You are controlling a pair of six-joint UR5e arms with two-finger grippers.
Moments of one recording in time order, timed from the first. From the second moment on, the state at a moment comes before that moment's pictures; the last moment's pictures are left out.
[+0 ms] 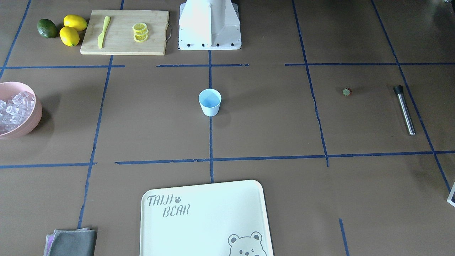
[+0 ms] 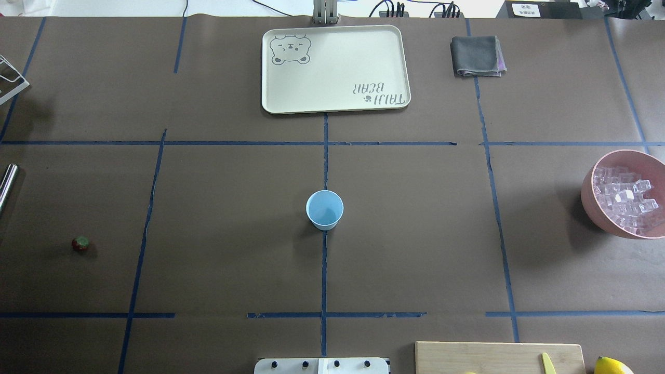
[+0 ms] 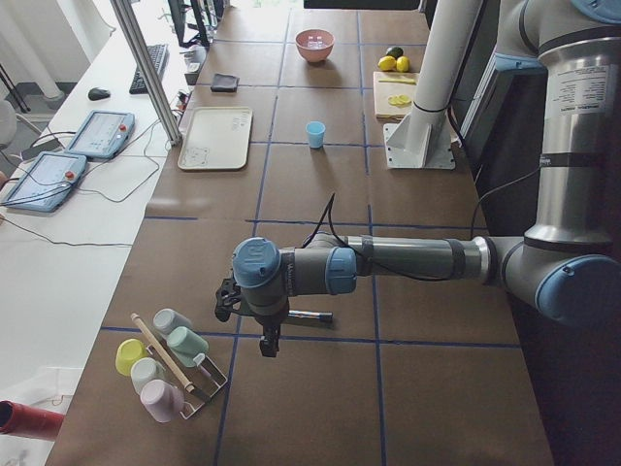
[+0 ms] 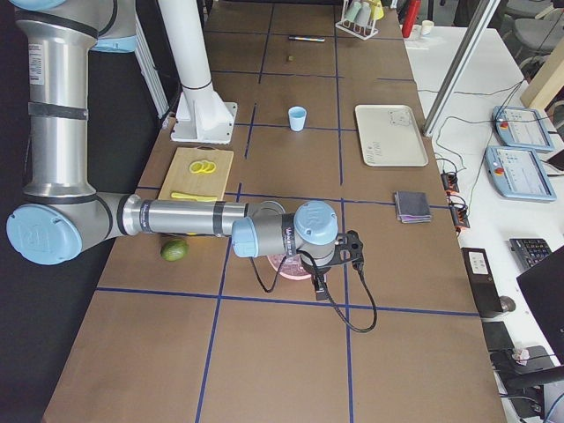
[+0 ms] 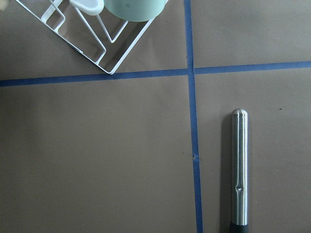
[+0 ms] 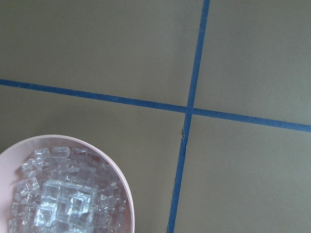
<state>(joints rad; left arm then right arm) -1.60 -1.53 -1.63 -1.50 -2.37 0.12 1.58 -1.65 1.66 -1.43 2.42 -0.05</state>
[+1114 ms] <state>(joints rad) -1.60 -1.53 -1.63 -1.51 -2.37 0.13 1.59 -1.65 1.68 -1.43 2.40 -0.05</state>
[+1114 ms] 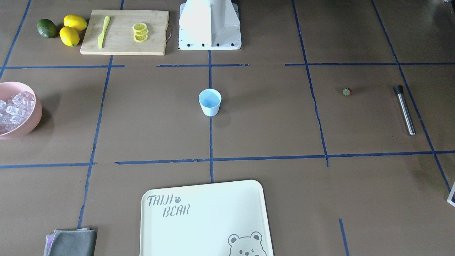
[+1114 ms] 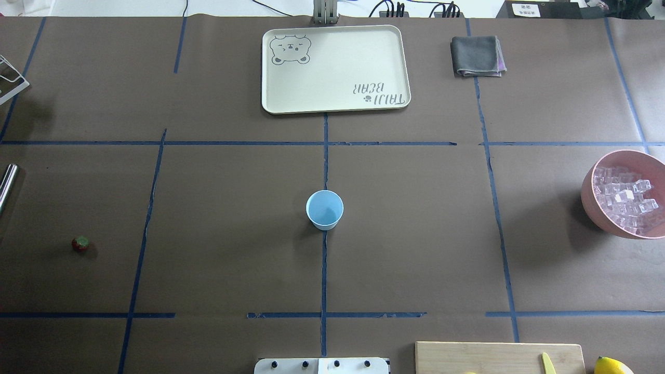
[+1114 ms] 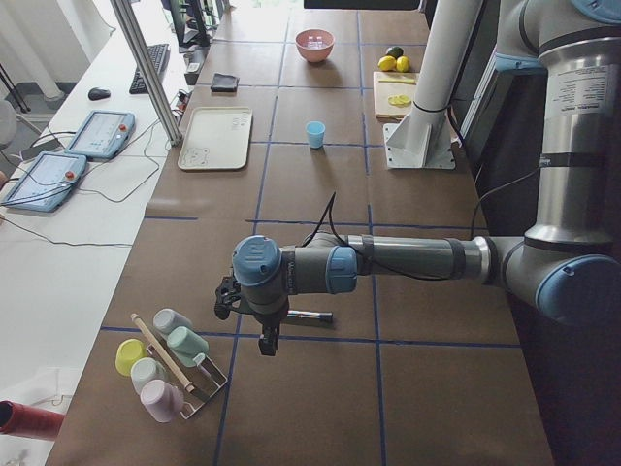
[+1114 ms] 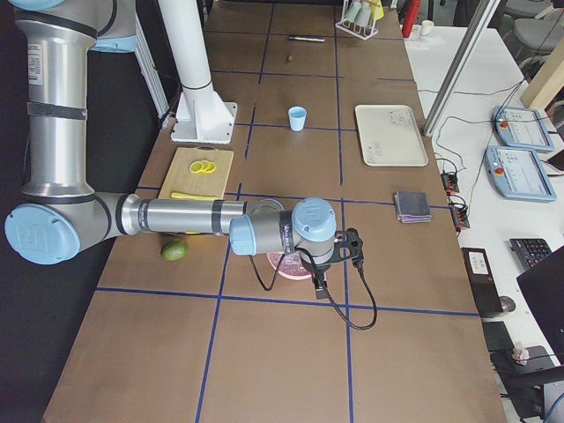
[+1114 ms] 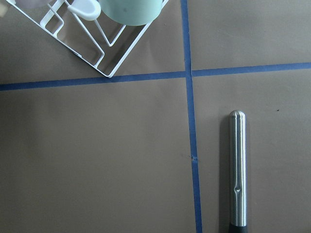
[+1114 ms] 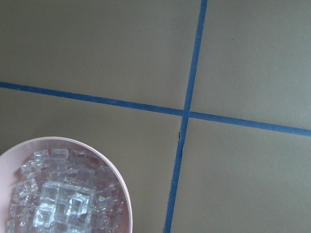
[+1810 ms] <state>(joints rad) -1.60 -1.53 -1.63 -1.51 -2.37 0.13 1.48 -1.71 1.83 -1.42 2.35 0.25</state>
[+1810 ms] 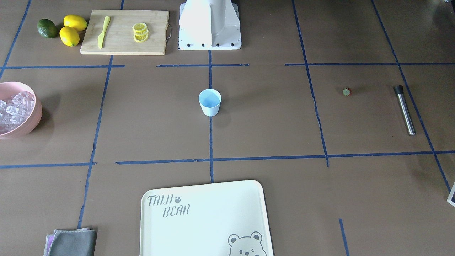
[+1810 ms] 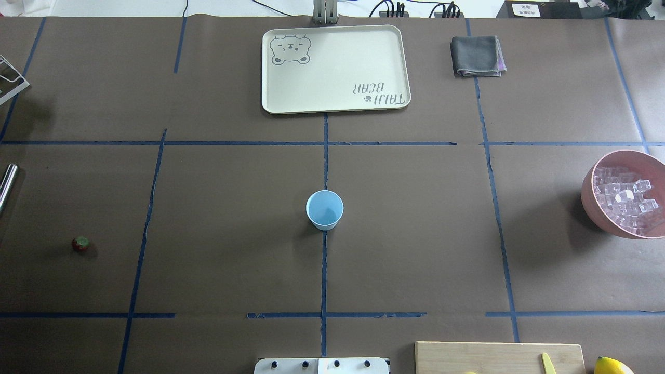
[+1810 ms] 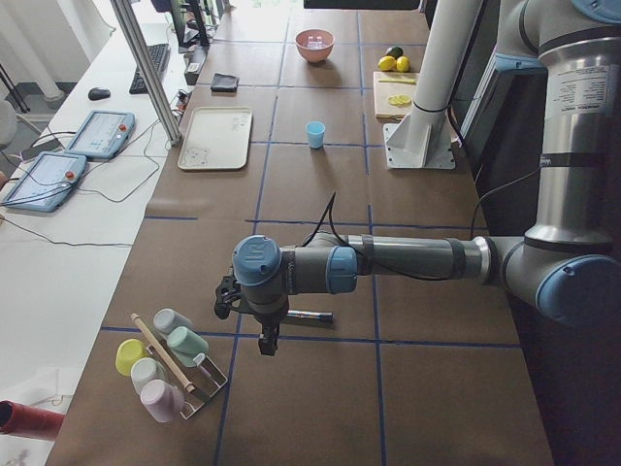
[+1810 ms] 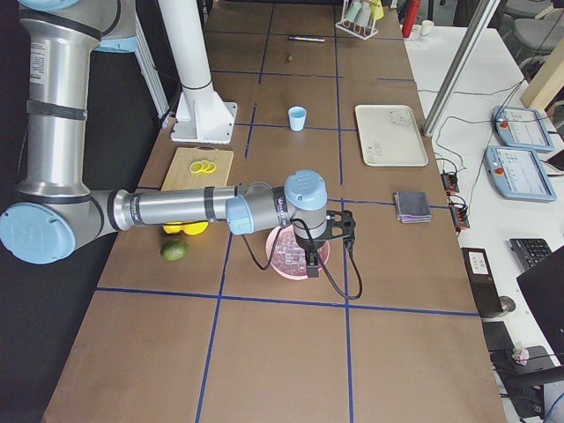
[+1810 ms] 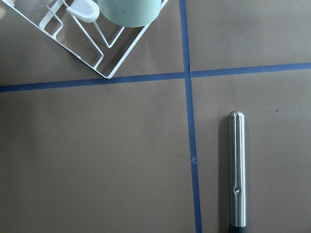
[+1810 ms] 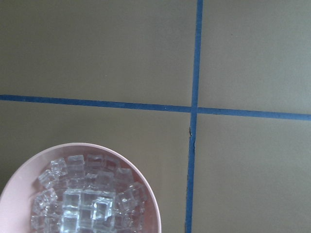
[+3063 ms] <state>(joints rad) -1.60 -1.53 -1.63 -1.51 -2.37 0.13 1.27 -1.64 1.76 -1.42 2.27 0.40</state>
